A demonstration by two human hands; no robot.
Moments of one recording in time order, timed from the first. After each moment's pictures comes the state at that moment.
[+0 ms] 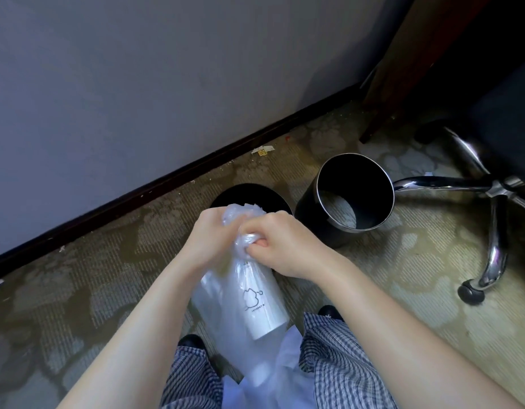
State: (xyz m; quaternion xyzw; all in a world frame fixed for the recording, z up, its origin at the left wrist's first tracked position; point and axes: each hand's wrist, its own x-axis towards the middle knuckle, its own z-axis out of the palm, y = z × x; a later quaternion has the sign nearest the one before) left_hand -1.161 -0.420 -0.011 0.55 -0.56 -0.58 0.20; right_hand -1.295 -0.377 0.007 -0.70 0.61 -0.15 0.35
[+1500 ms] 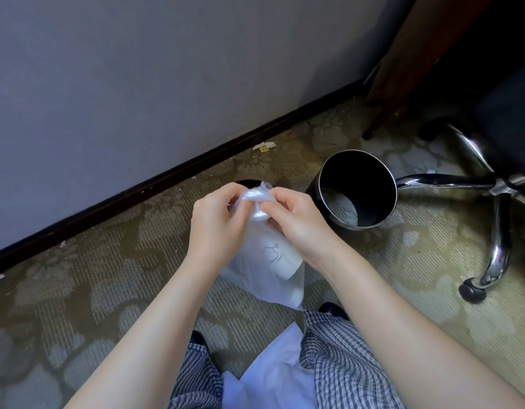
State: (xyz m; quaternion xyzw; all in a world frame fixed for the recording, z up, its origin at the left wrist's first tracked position) left_hand -1.172 -0.414 -0.001 0.53 -0.70 -0.35 0.32; right_hand -1.304 -0.383 -0.003 -0.40 0.60 -0.43 0.55
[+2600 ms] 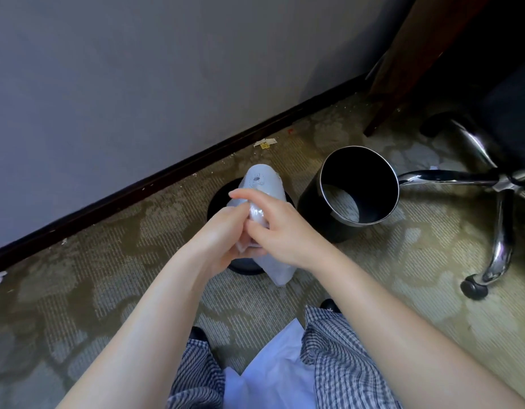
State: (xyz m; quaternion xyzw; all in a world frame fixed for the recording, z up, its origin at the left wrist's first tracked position) left_hand -1.179 -0.412 0.011 0.55 -0.38 -0.73 0.13; right_hand -1.291 -0.379 0.006 -0.61 0.60 -0.26 0.45
